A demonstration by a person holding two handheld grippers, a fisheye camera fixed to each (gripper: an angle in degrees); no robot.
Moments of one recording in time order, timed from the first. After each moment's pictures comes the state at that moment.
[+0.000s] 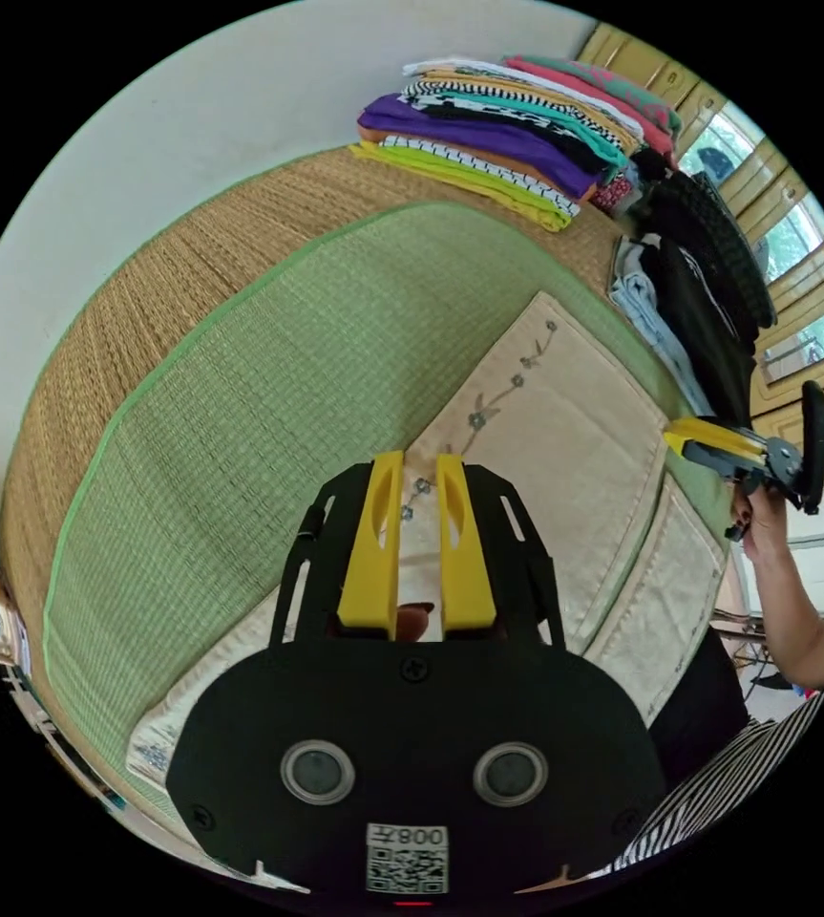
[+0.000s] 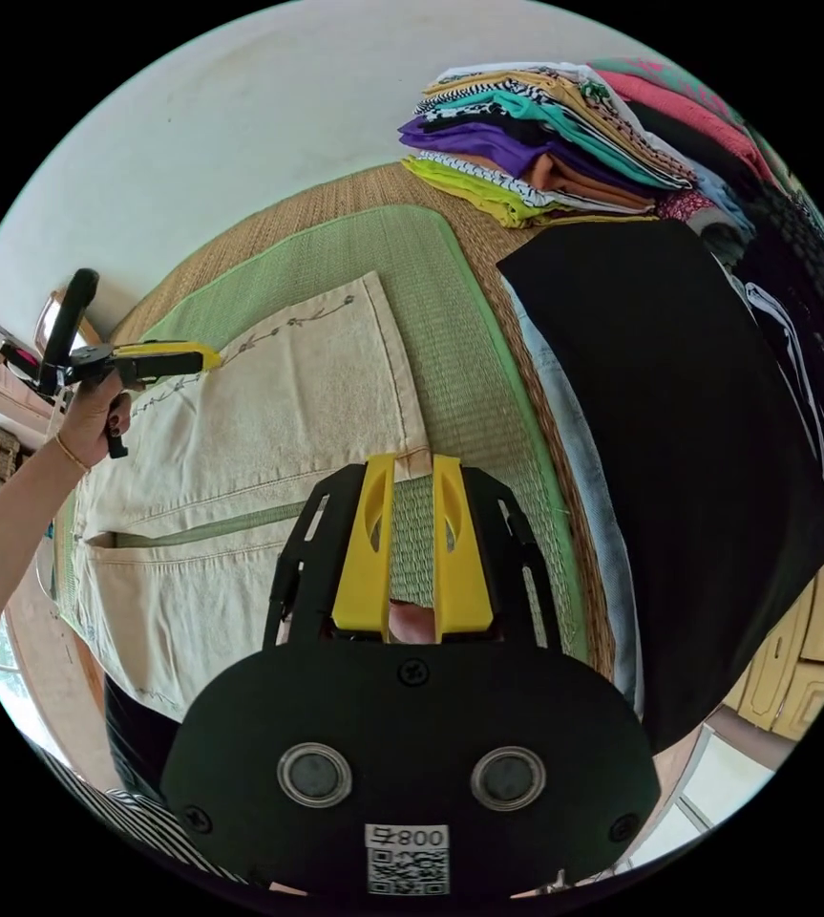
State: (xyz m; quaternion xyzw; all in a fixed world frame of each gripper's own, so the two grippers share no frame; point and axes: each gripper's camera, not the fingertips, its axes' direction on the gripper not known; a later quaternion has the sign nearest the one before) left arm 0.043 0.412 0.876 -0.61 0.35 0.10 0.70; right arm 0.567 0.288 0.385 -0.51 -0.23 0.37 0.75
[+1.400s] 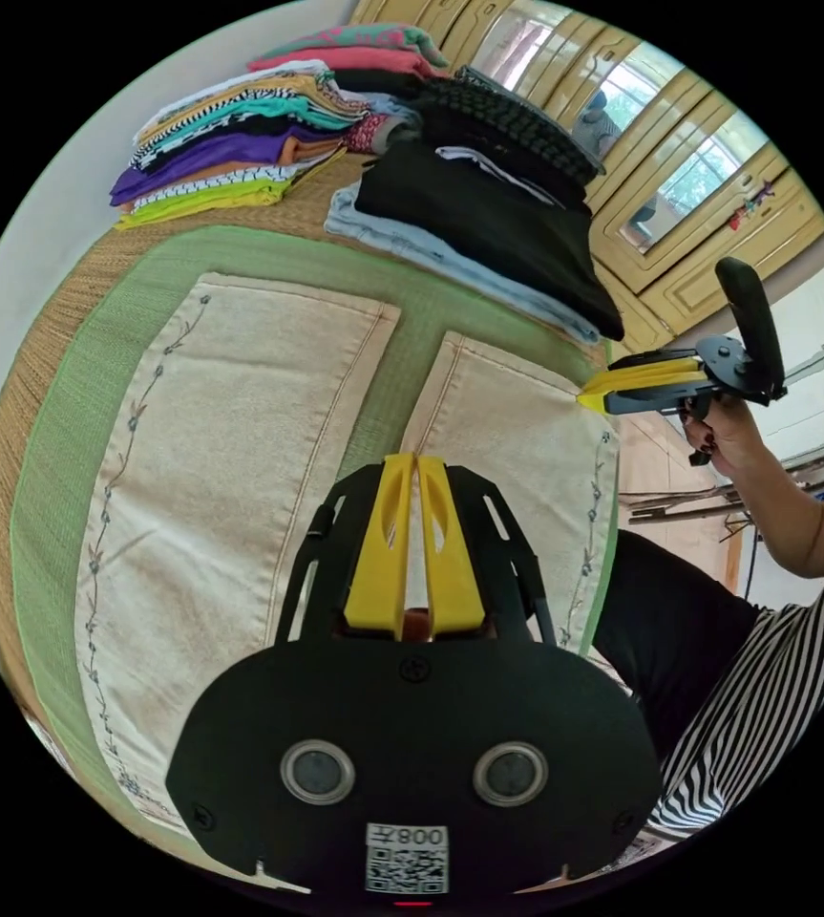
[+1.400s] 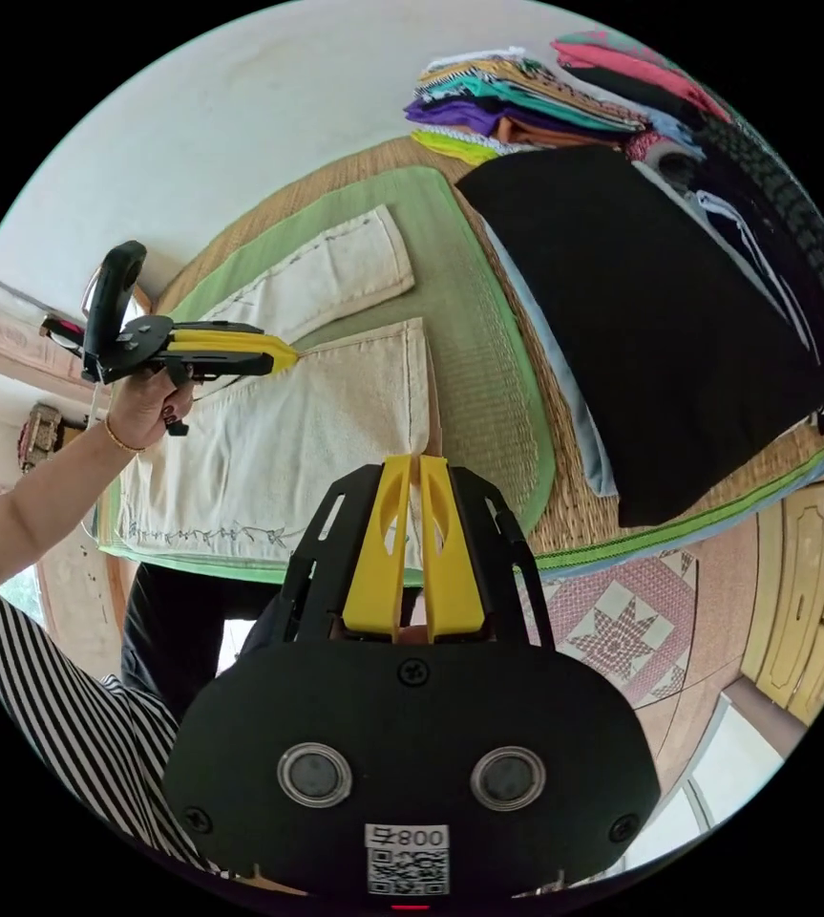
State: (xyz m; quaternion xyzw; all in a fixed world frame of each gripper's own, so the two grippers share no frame) left arm 0.098 0.394 0.705 -0.57 0.51 0.15 0.63; right arm 0.546 0.366 0.327 -0.52 -0.30 0.40 0.69
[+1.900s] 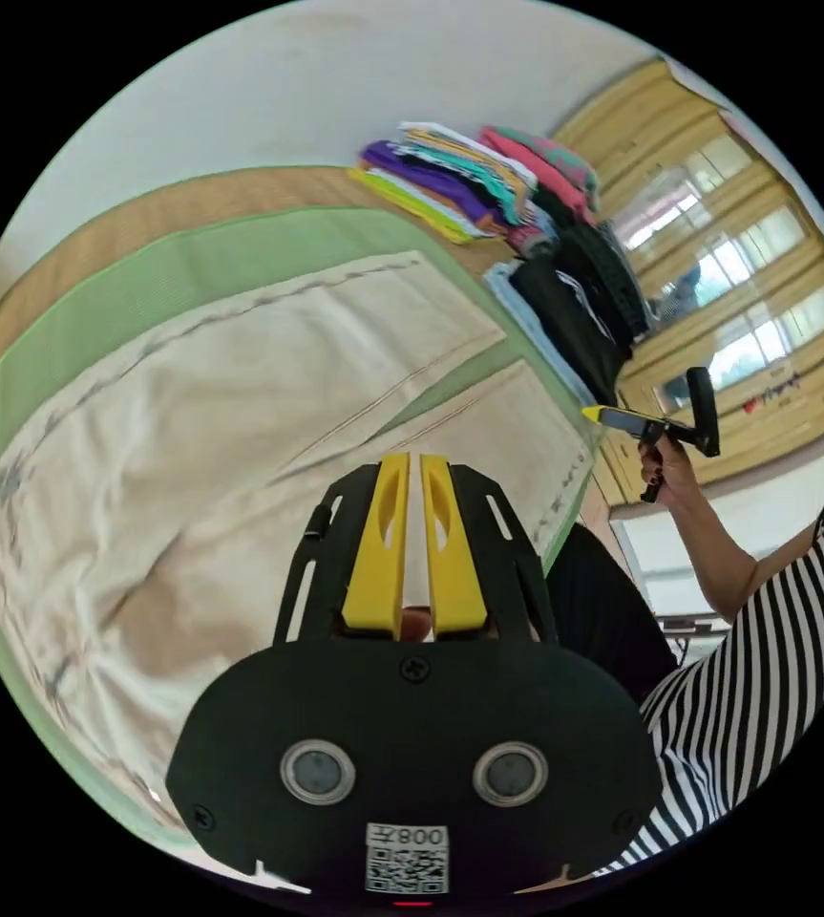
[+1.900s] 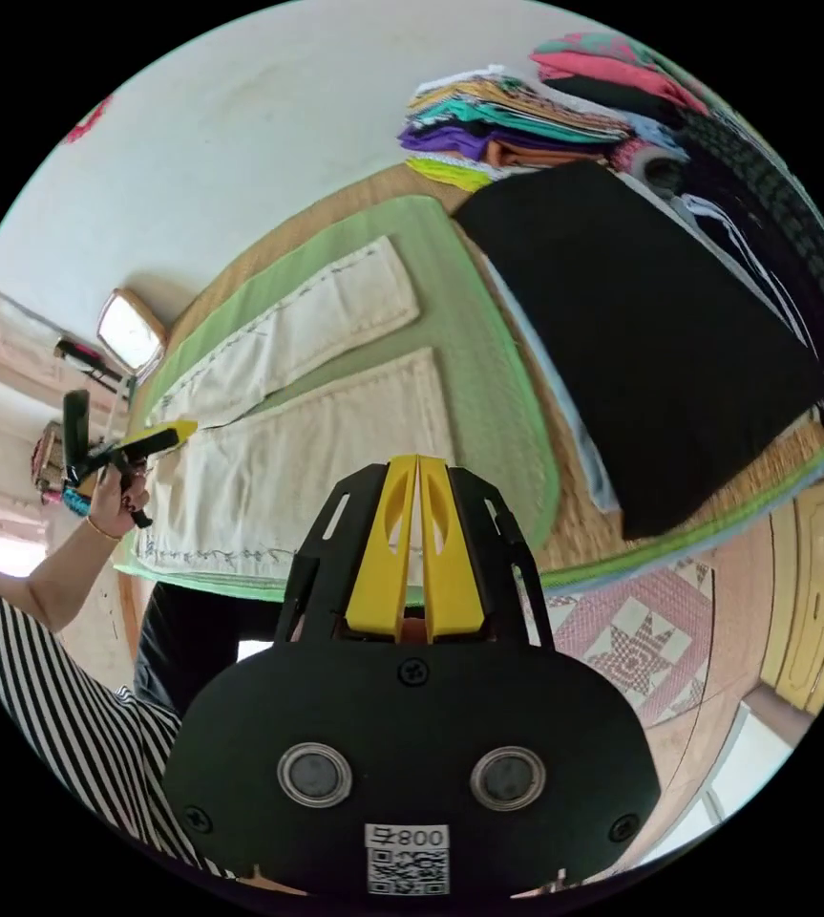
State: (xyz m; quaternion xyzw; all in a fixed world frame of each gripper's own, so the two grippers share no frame) left arm -0.188 0.350 0.585 -0.62 0.32 -0.13 0.71; right arm 0.494 0.354 0.376 -0.44 -0.34 0.41 0.72
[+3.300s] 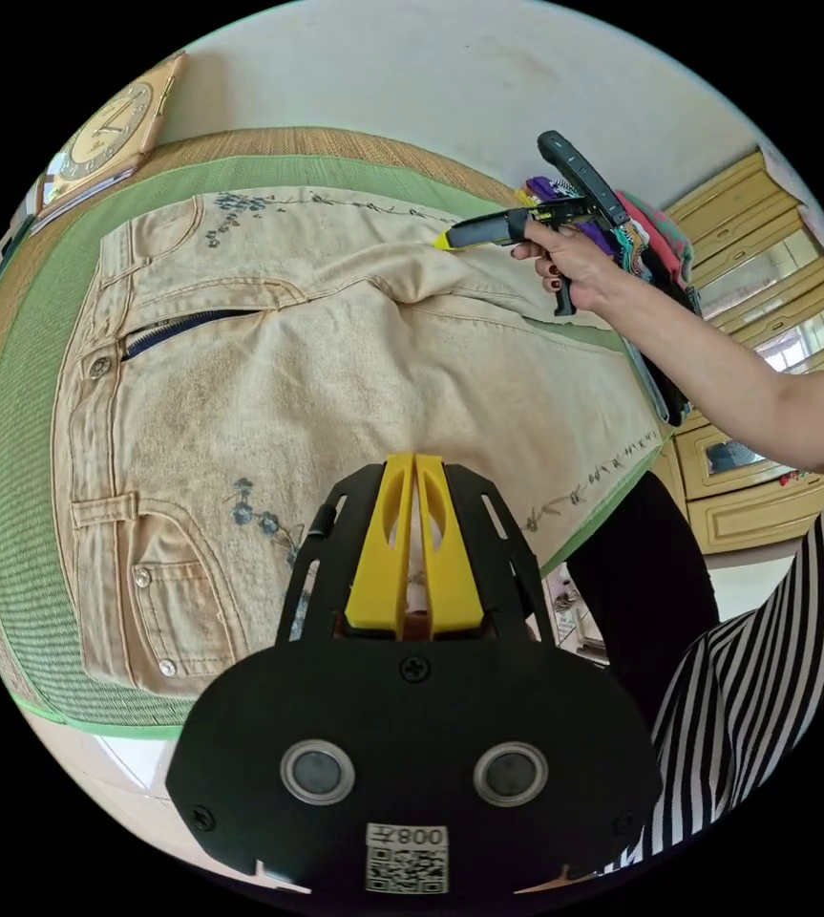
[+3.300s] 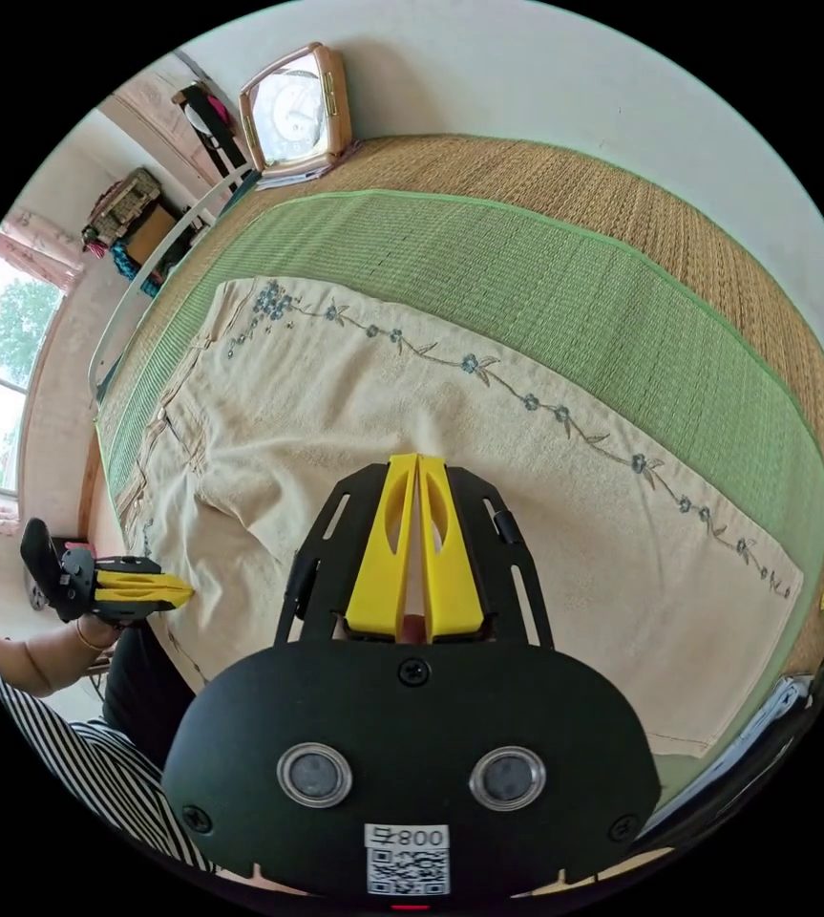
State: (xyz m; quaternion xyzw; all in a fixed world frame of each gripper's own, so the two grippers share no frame) left arm -0.468 0.228 0.315 -0.60 0.24 -0.21 0.73; right arm -0.005 0.216 0.718 -0.42 -0.50 0.12 0.74
